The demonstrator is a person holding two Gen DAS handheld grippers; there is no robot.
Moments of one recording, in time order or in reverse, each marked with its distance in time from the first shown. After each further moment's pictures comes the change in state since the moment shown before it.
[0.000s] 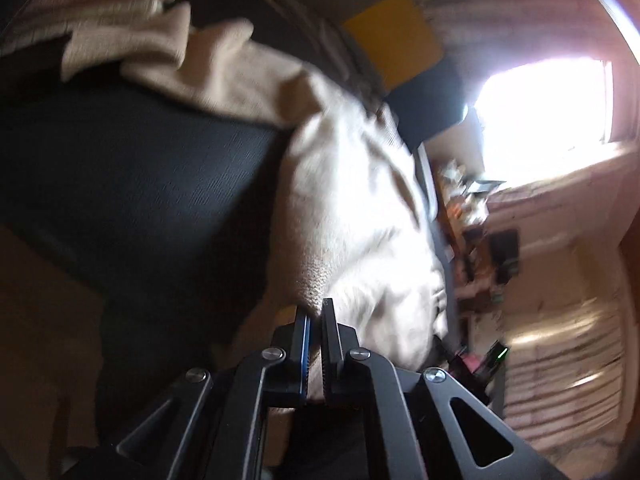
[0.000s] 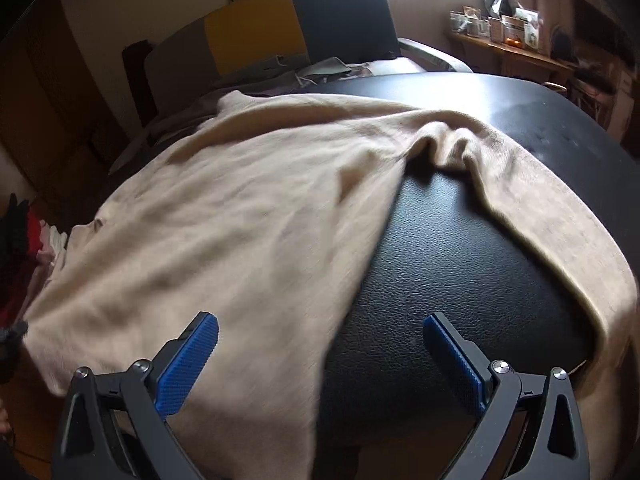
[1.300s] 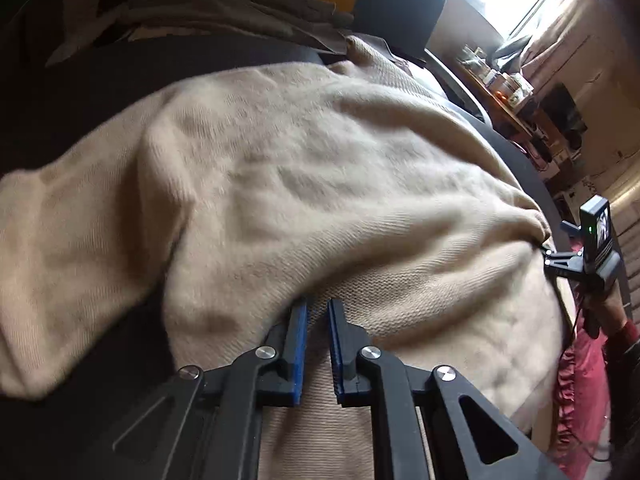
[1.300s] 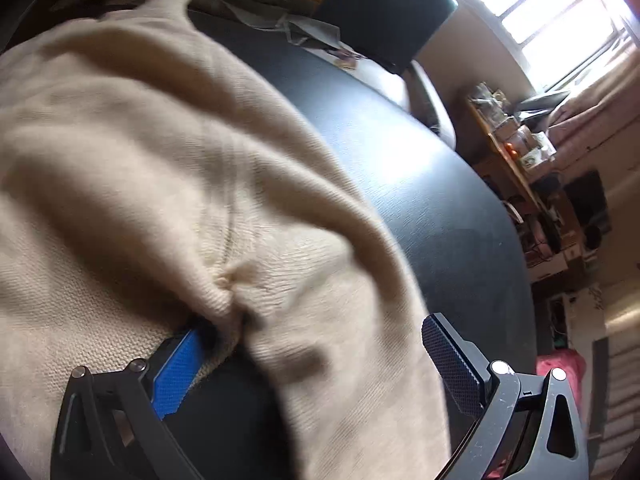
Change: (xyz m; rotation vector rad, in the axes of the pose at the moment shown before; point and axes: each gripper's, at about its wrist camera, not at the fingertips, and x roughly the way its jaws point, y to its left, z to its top) left arm 0.156 -0.061 0.114 0.519 0.098 0.351; right arm 0.121 -0.049 0.146 -0.569 0.152 -0.514
